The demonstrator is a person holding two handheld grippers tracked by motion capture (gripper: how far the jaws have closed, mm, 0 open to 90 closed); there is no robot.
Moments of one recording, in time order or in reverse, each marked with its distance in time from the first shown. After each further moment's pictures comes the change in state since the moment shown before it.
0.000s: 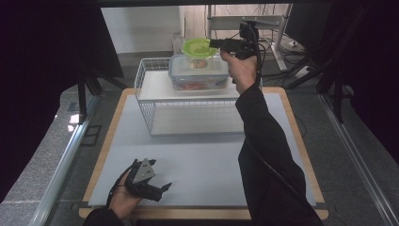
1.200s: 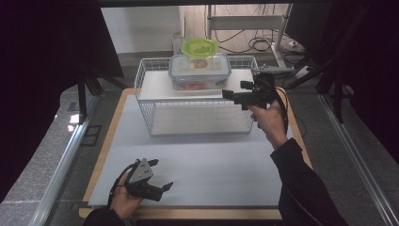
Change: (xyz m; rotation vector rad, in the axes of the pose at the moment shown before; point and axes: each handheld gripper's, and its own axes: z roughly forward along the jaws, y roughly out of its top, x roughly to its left) left arm -0.001 0.002 -0.004 -0.083 -0.052 -0.019; right arm -0.025 -0.104 -0.076 0.071 0.057 -0.360
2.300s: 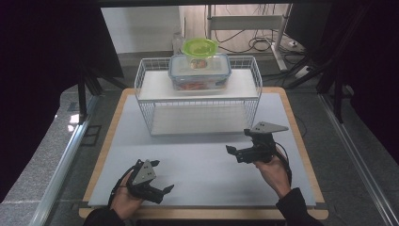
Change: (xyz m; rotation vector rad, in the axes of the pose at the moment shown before) left arm -0.003 -0.001 0.004 0.038 -0.008 0.043; right arm 0.024 -0.140 -0.021 0.126 -0.032 -0.132
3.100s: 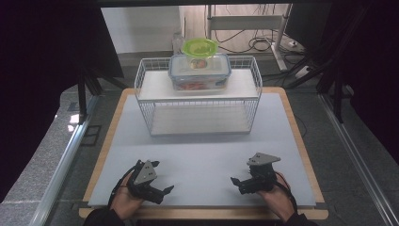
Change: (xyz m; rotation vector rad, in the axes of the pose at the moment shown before) left arm 0.000 -0.002 0.003 0.033 0.005 0.001; right arm 0.020 -0.087 0.001 0.215 -0.066 -0.054
